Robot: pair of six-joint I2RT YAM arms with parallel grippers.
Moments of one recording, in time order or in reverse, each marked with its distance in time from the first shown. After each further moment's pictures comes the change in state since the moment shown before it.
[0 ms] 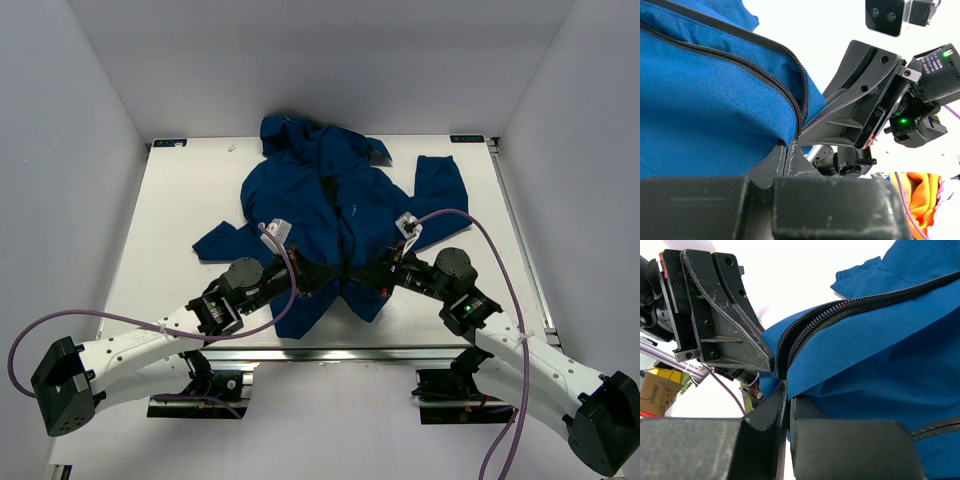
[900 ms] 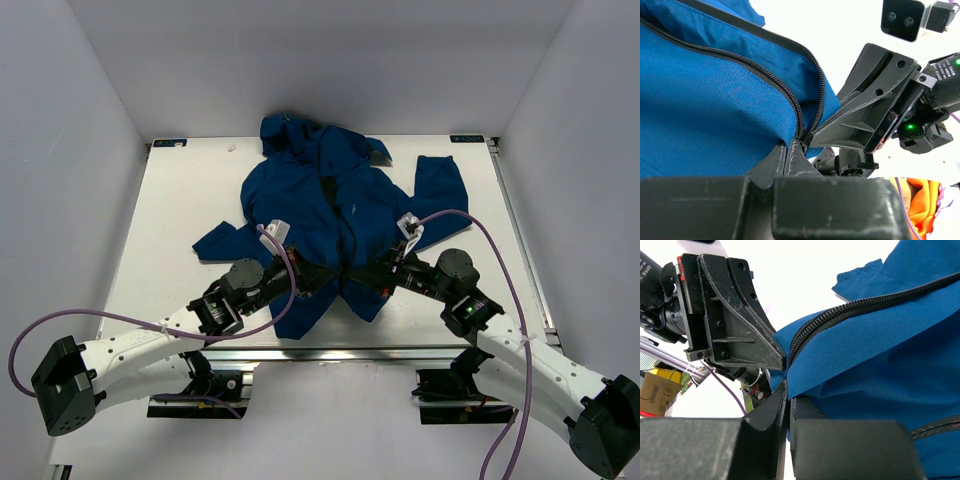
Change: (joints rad) left arm 0.000 0.005 -0.016 0.010 -0.024 -0.027; right arm 0.004 -0.019 0.000 -0.010 0.005 -0.001
